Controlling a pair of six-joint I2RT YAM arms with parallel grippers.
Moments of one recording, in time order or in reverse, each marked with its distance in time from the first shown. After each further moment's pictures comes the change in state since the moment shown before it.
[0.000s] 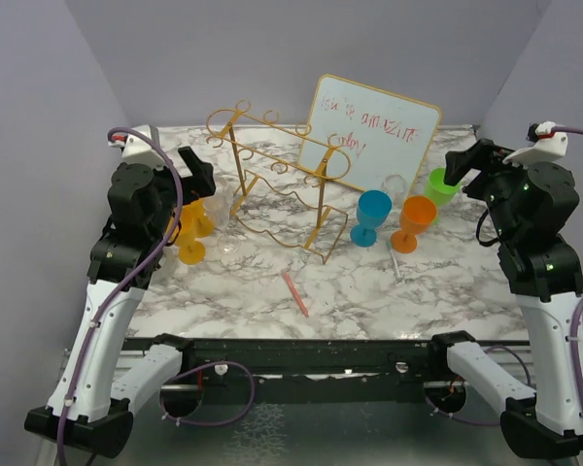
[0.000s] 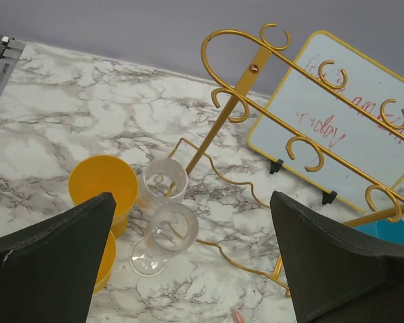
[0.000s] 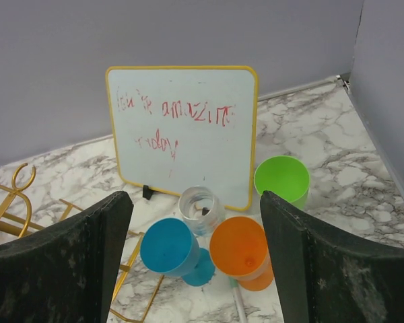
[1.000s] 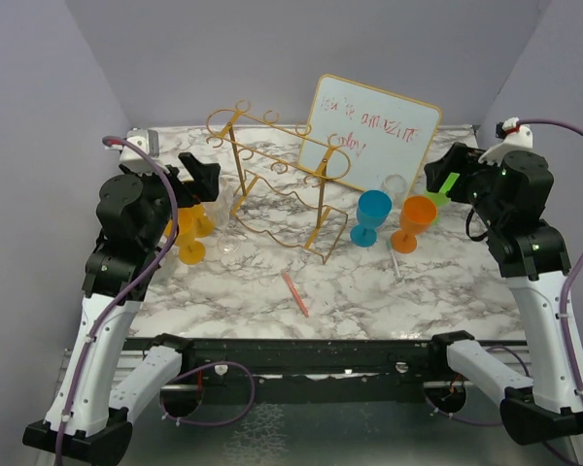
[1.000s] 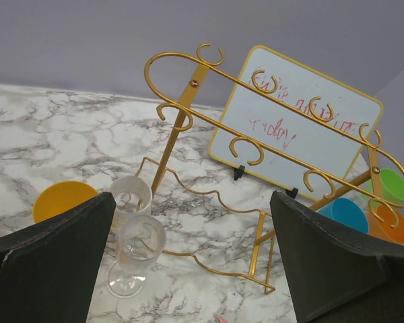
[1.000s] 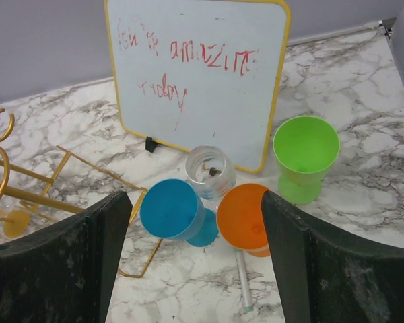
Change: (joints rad) left arm 0.000 -0.059 -0.038 0.093 0.154 0.028; right arm 0.003 0.076 -0.019 -0.084 -0.116 -0.005
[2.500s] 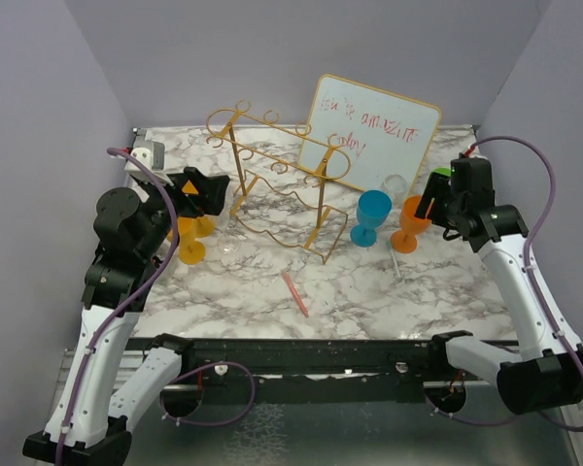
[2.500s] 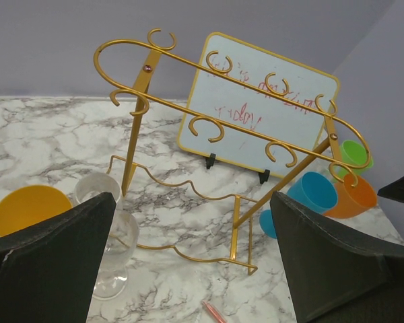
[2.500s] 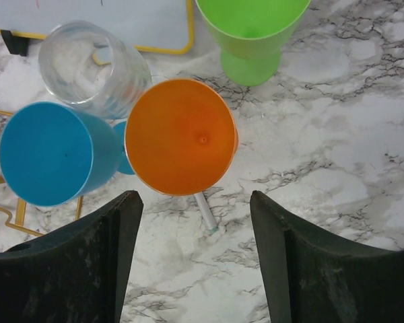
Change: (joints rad) left arm 0.000 -0.071 -0.065 0.042 0.143 0.001; right arm 0.001 0.172 -0.155 -0.193 0.140 0.114
